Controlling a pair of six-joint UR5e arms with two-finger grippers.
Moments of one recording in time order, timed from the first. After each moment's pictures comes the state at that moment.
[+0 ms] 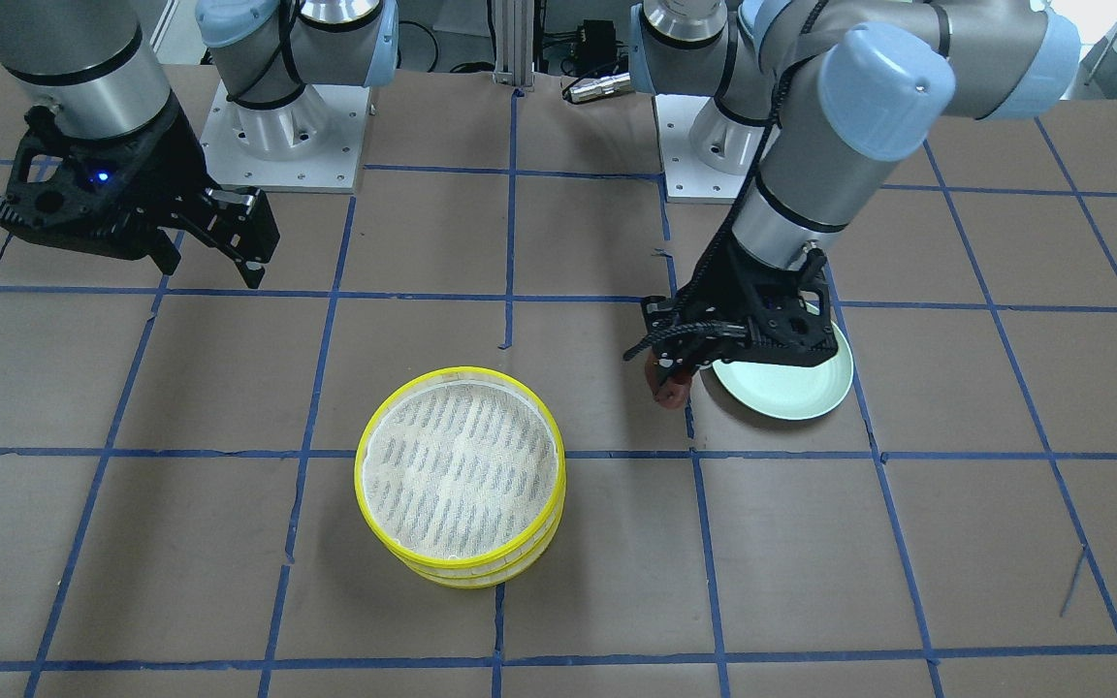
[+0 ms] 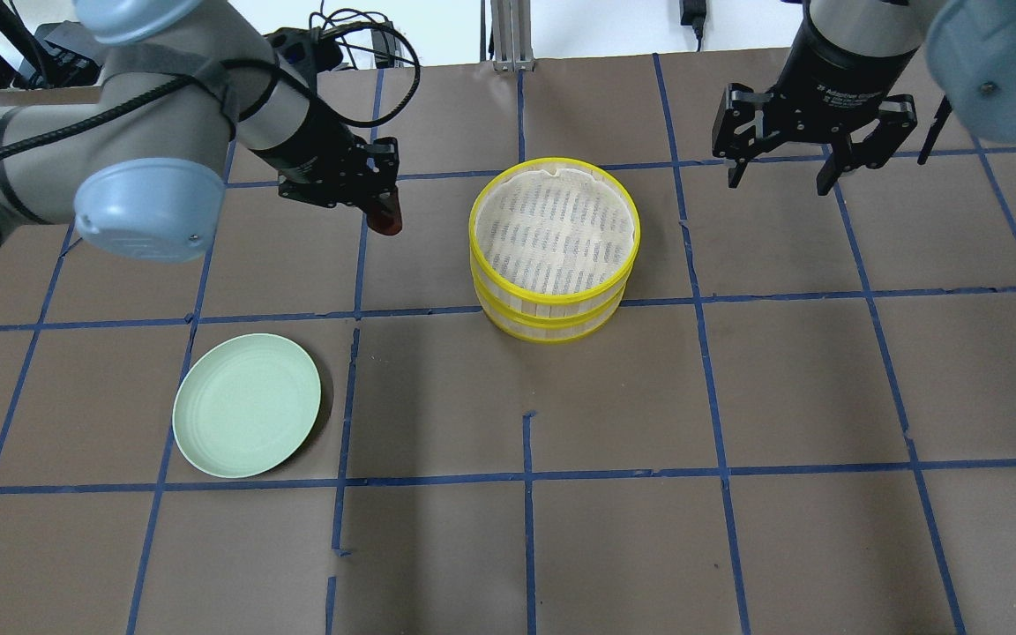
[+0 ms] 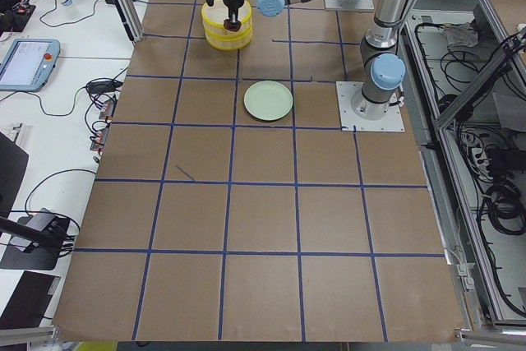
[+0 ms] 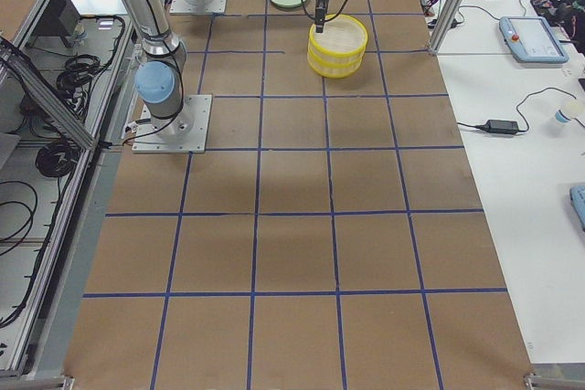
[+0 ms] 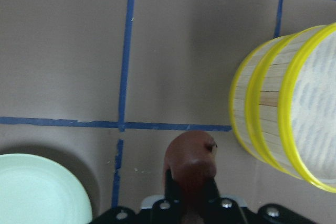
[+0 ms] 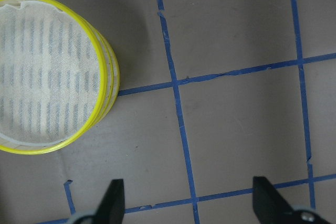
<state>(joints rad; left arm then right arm) -1.66 -1.73 -1.69 -1.10 1.33 -0.20 1.57 -1.53 1.54 -1.59 -1.57 0.16</state>
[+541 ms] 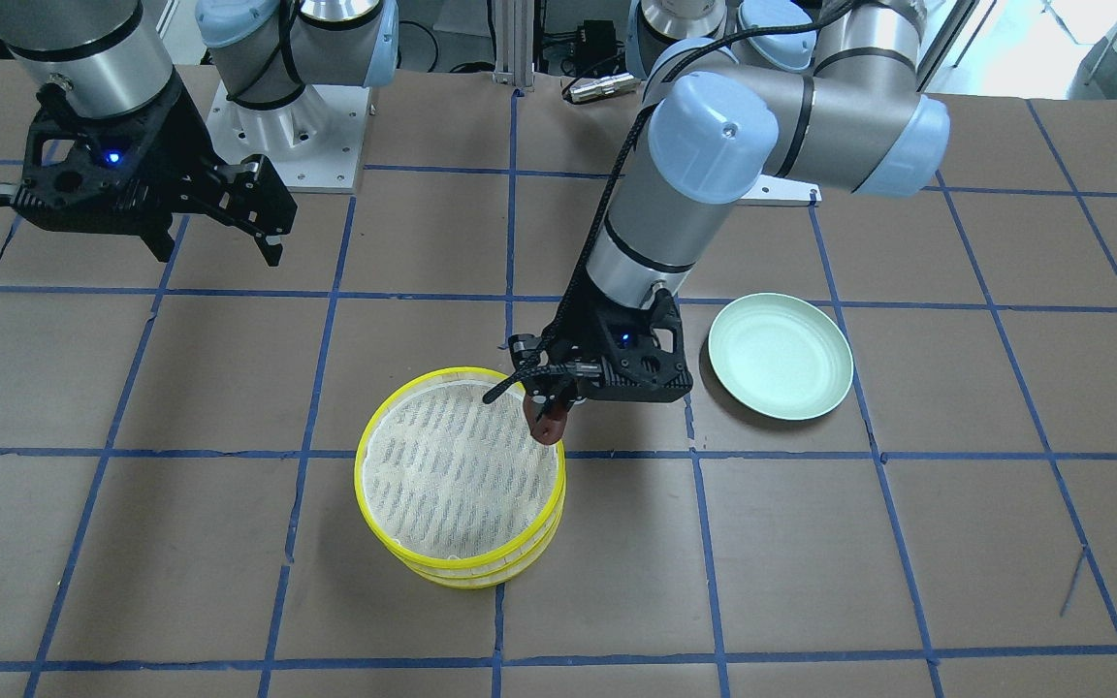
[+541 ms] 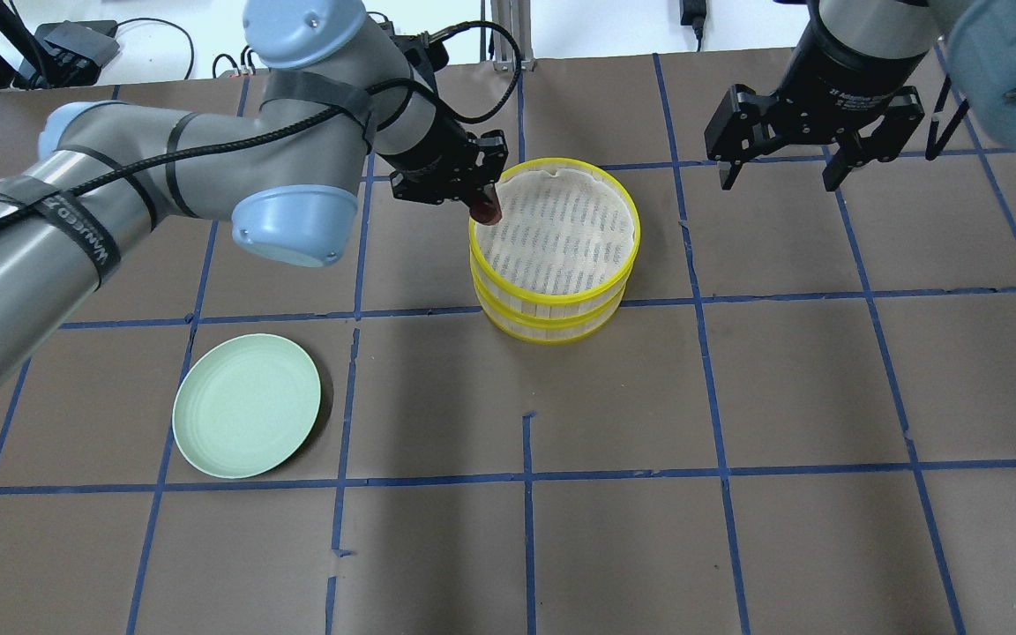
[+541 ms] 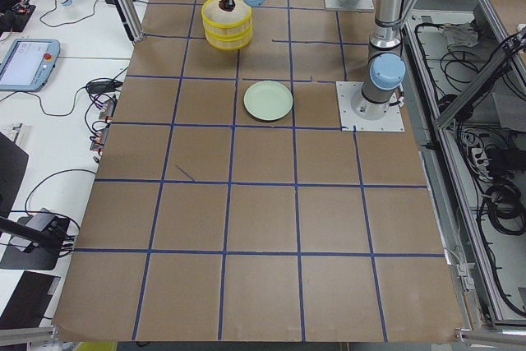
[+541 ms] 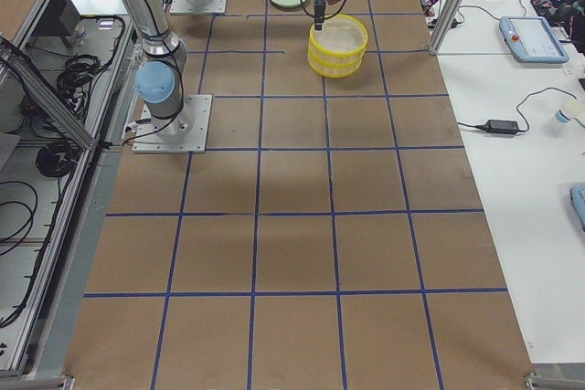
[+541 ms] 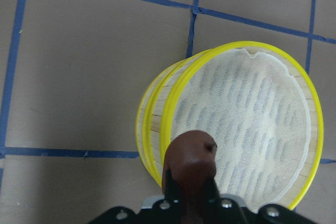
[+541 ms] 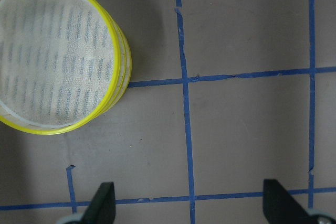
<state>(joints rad) -1.80 -1.87 -1.63 -0.93 1.32 -0.44 1.56 -1.57 1.54 -1.58 -1.54 0.02</state>
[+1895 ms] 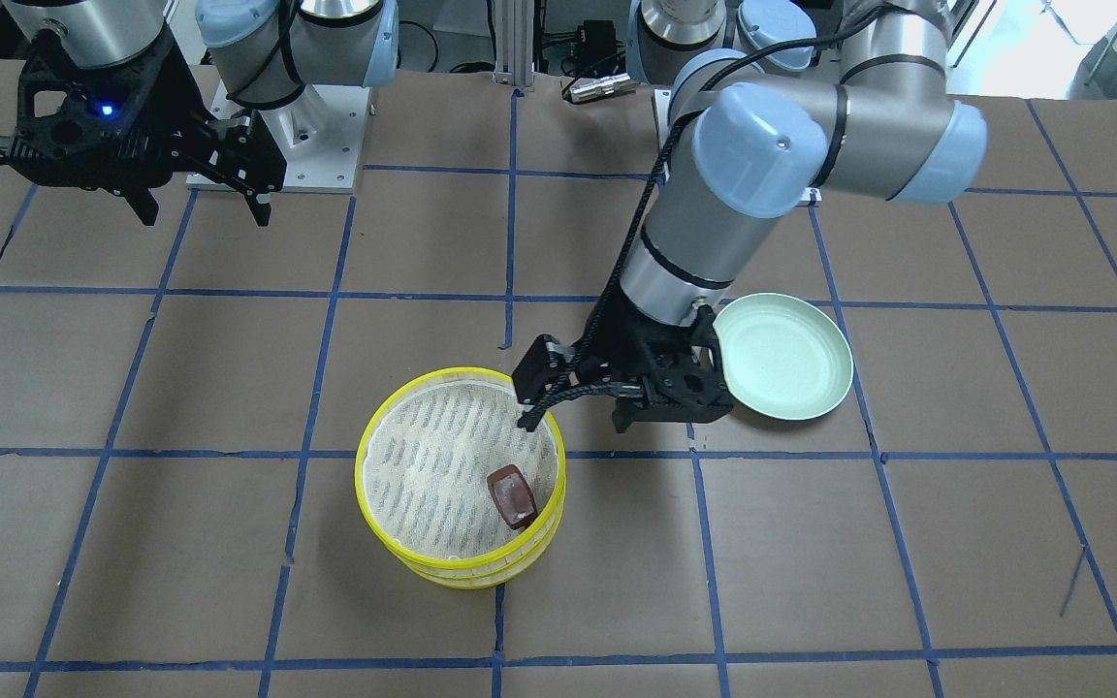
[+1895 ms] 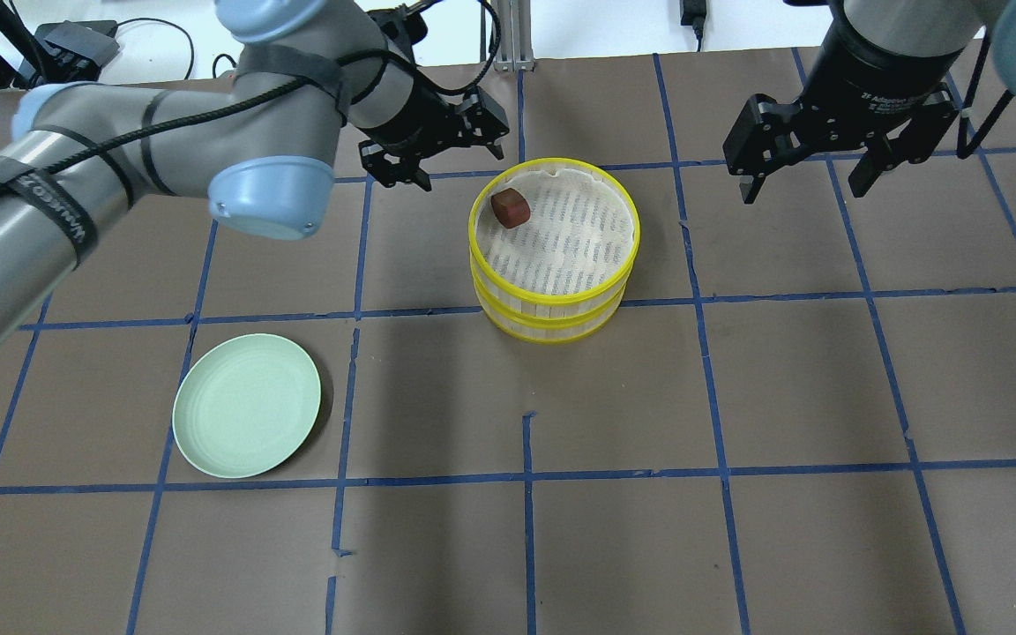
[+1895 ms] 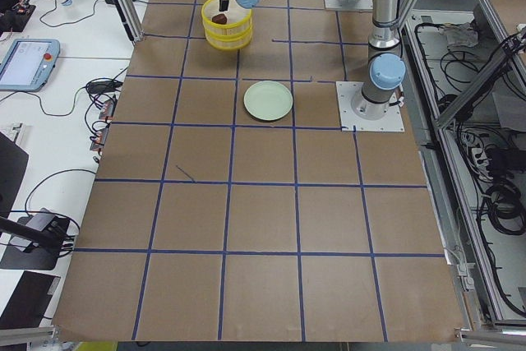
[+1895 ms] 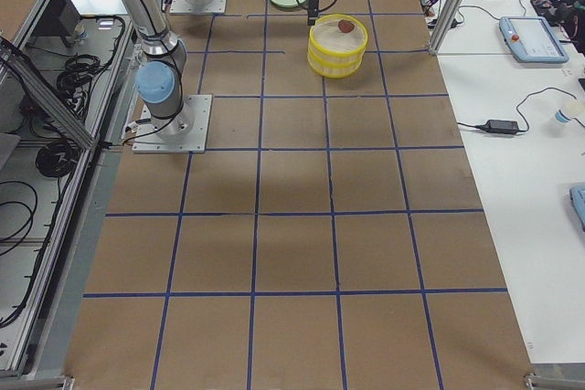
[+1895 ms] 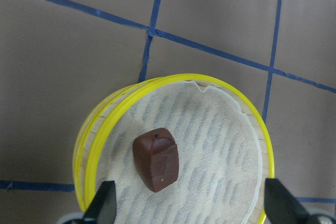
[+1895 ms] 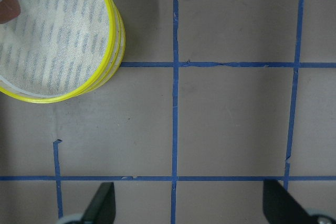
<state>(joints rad) -1.70 -1.83 -1.61 -1.03 1.29 -0.32 1.56 -1.60 1.53 -1.51 -1.57 -0.02</state>
